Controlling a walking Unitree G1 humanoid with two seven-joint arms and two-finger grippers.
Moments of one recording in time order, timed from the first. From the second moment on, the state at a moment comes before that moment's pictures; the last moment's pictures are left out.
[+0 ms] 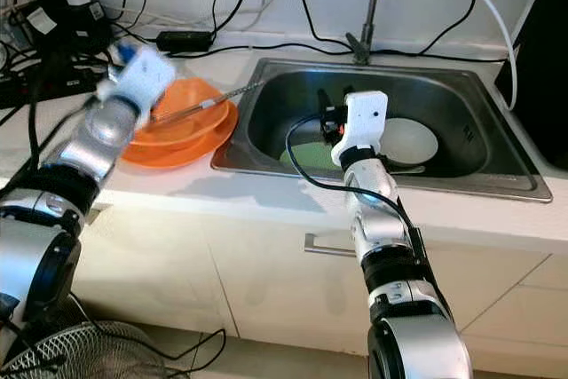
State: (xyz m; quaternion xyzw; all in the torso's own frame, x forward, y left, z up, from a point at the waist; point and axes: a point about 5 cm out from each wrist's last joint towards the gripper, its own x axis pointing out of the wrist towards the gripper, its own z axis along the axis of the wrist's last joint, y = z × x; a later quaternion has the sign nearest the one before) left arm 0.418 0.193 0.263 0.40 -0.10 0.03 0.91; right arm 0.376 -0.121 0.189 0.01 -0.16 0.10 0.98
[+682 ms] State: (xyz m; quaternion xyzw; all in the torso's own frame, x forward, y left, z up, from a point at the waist) left arm 0.368 0.082 0.224 0.06 -0.22 -0.10 0.97; right arm 0.379 -0.157 0.215 0.01 -0.21 0.03 0.98
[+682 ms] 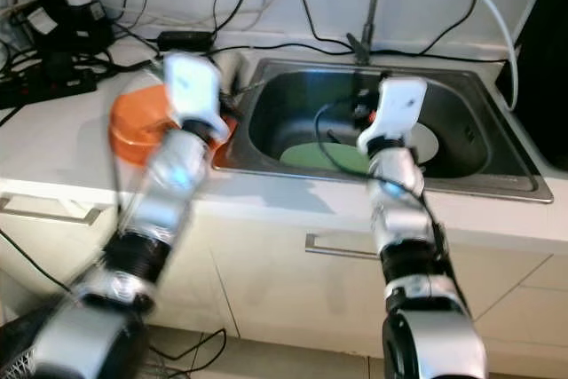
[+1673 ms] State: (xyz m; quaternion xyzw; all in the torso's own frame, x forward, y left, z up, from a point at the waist) left arm 0.362 0.094 0.227 0.06 -0.20 -0.06 0.98; right arm 0.376 -0.142 0.219 0.03 -0.22 0.05 0.97
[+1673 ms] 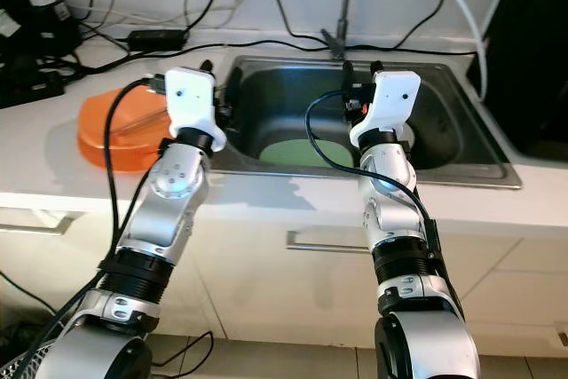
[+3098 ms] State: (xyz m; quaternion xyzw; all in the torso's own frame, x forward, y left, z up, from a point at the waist) left arm 0.365 0.111 0.225 0.04 -0.18 -0.02 0.98; right arm 0.375 -0.131 0.211 0.01 -0.20 0.08 0.98
